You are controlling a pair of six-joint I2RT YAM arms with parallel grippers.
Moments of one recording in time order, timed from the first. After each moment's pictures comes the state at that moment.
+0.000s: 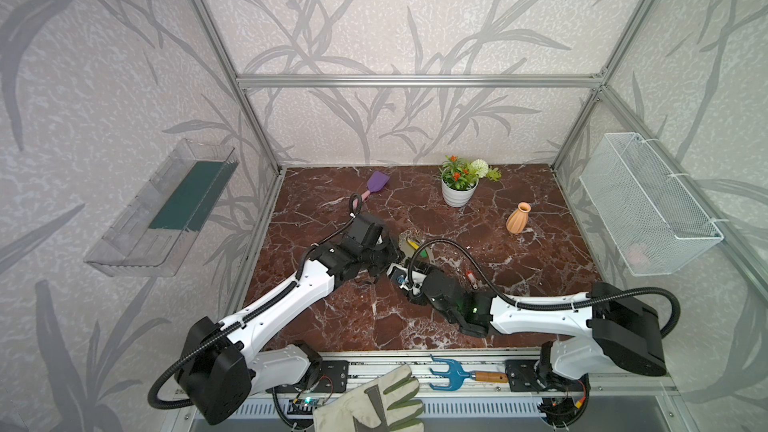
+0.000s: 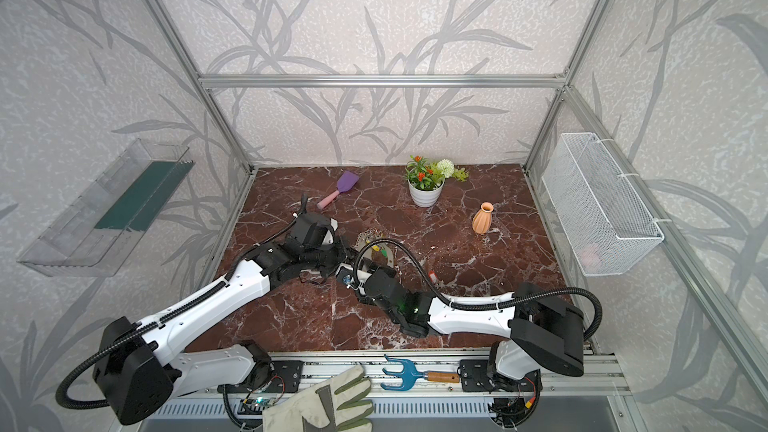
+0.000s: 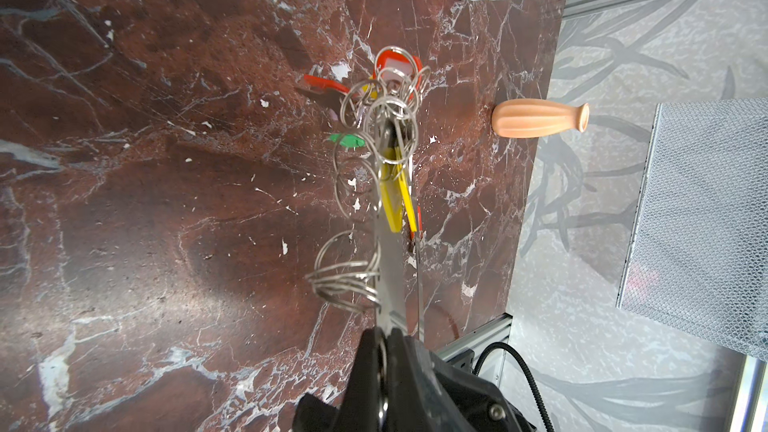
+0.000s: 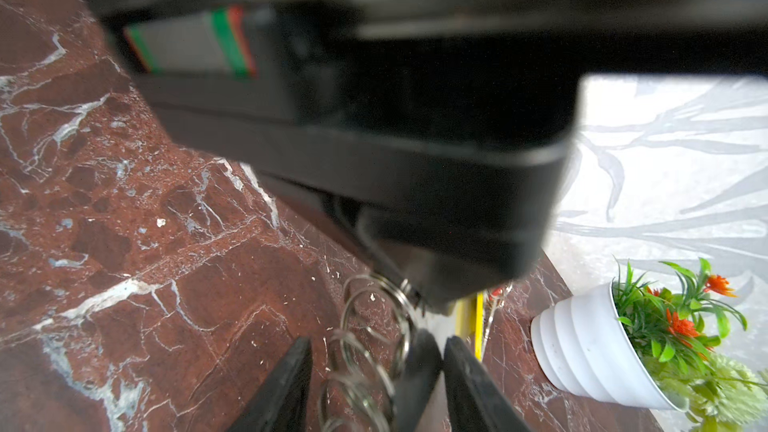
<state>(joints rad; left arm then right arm) -0.62 1.22 0.92 -0.49 0.25 -1.09 1.19 1.47 0.72 0.32 0.51 -0.39</state>
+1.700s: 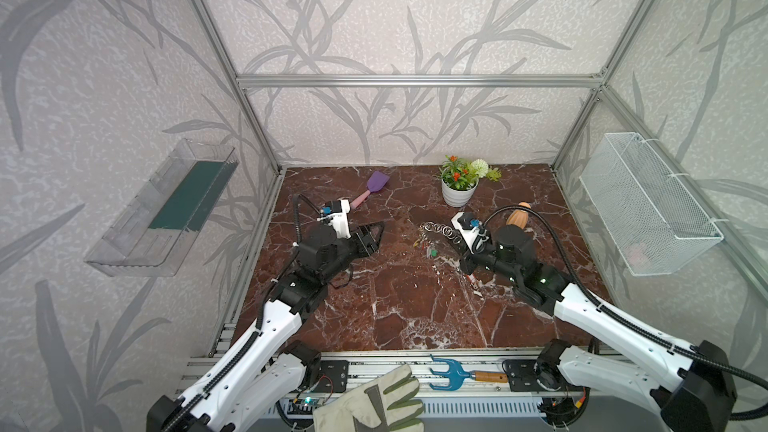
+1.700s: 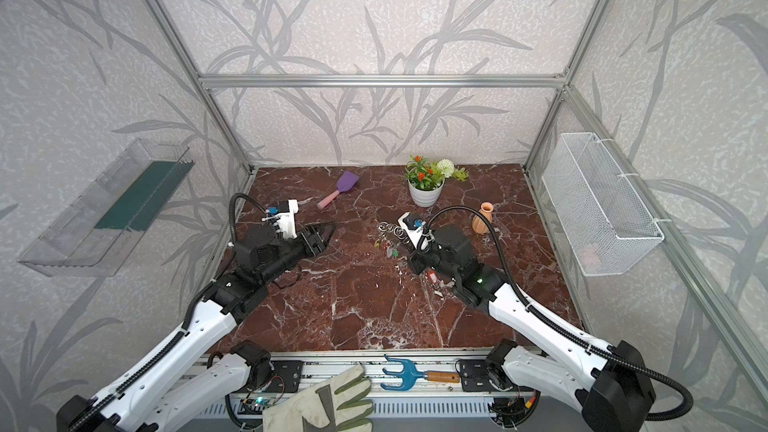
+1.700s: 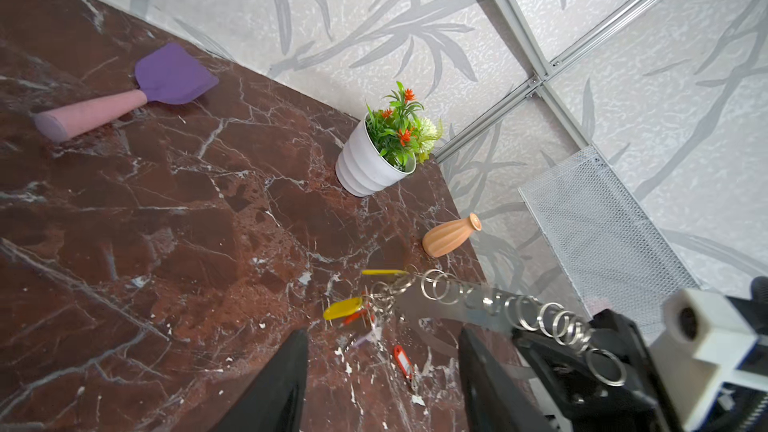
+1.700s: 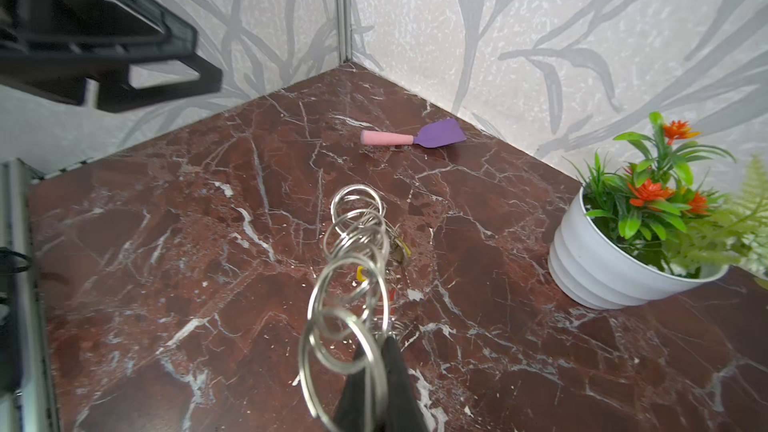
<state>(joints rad) -0.44 0.86 0.62 0.03 0.16 -0.69 0.68 1.02 0.74 -0.05 -0.17 -0.02</state>
